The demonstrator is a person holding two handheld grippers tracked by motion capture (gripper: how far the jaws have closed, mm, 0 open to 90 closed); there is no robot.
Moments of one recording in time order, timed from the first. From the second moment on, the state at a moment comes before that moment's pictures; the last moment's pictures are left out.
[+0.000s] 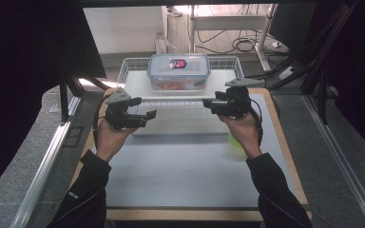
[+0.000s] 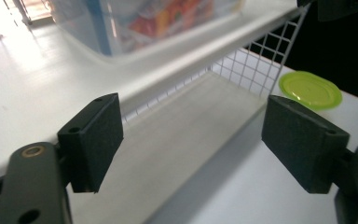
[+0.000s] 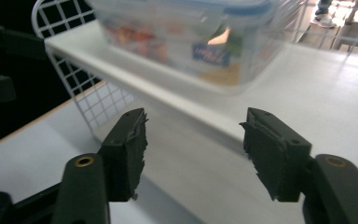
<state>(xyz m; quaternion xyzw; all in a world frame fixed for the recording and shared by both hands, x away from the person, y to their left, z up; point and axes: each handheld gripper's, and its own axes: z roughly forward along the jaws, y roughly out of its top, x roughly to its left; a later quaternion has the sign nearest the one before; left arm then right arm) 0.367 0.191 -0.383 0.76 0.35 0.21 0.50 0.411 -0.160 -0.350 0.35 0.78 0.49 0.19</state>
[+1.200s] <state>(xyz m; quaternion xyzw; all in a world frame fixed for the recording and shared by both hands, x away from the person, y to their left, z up) 0.268 0.192 -0.480 0.79 0.34 0.20 0.47 0.321 -0.195 -0.442 0.31 0.82 0.45 0.18</state>
